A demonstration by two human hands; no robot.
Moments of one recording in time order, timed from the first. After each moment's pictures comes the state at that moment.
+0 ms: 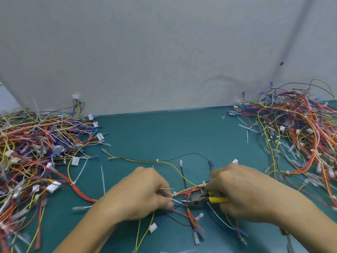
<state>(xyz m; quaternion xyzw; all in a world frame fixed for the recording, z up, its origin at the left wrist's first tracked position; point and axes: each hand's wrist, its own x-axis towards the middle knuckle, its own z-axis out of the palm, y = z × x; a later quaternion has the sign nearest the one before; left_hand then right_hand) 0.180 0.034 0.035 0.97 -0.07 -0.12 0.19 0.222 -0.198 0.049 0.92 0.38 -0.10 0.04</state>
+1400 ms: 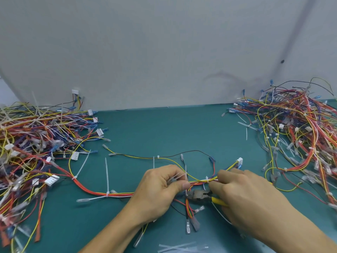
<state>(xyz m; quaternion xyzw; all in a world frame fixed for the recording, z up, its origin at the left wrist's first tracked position) 0.179 0.003 -0.007 0.86 -0.11 0.08 0.49 0.195 -0.205 0.026 0.92 0.37 0.10 0.06</state>
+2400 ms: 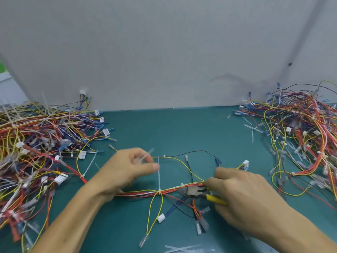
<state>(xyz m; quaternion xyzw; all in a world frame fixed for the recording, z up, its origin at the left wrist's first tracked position) 0.187 0.077 0.024 0.84 0.06 -0.01 0.55 0.195 -0.189 0.035 0.93 0.37 0.08 0.03</state>
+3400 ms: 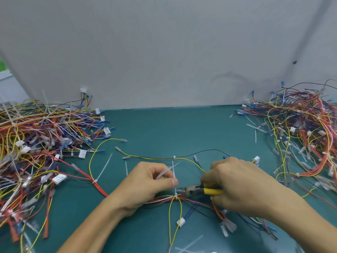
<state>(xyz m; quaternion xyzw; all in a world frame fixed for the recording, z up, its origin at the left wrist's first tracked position) 0.185 0.044 -0.005 0.78 0.00 -0.07 0.62 0.228 -0.179 0.042 0.92 0.38 -0.04 0.02</state>
